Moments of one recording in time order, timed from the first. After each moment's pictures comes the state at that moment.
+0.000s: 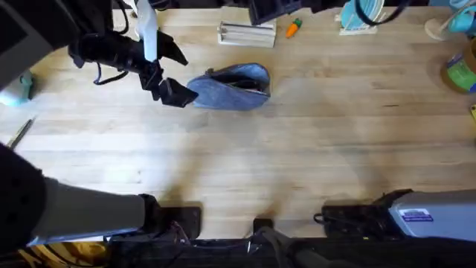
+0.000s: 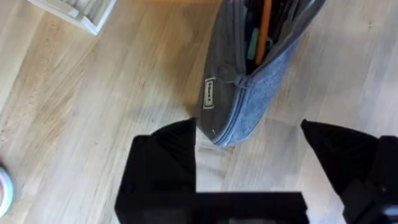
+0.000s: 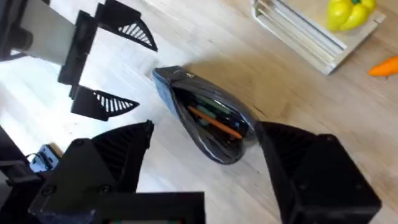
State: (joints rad) left arm 0.16 1.58 1.17 -0.94 0.73 1.27; right arm 0.40 1.54 1.64 -0.93 -0.36 0.00
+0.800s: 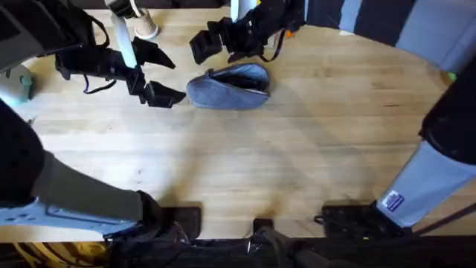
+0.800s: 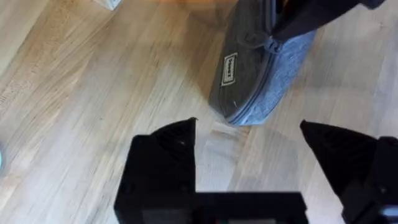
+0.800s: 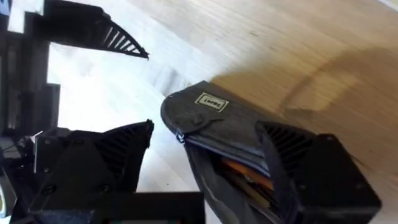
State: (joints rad) left arm 0.33 1.72 1.17 -0.95 0.88 1.41; right arm 0.56 1.98 1.64 -0.60 -0.44 0.31
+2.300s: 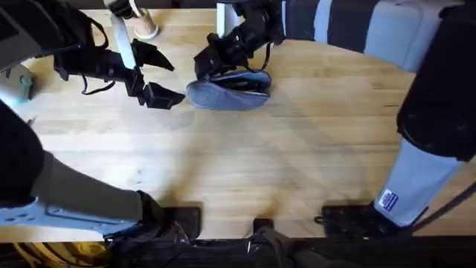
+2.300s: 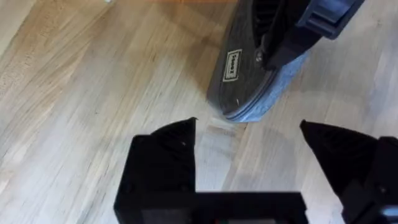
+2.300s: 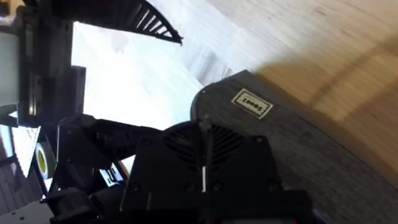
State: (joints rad) left arm 0.34 1.72 1.17 -0.97 0.86 1.41; right arm 0.60 2.06 1.64 -0.56 -0.60 0.33
